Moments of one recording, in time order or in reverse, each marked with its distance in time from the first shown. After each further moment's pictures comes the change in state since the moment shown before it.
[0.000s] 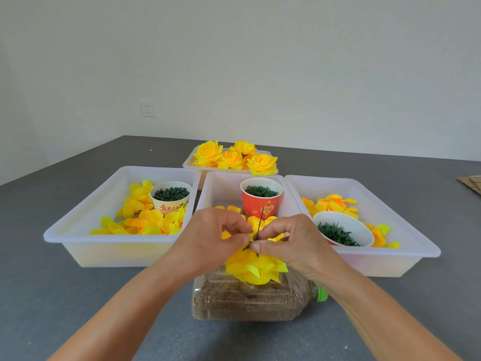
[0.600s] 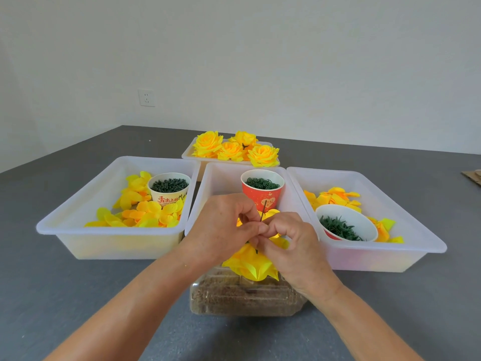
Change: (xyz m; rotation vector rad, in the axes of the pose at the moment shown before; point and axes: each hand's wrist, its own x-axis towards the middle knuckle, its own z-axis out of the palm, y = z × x) left_hand 0.013 0.006 0.015 0.022 0.061 0.102; right_hand -0.008 0.021 0.025 0.033 0.250 -0.174
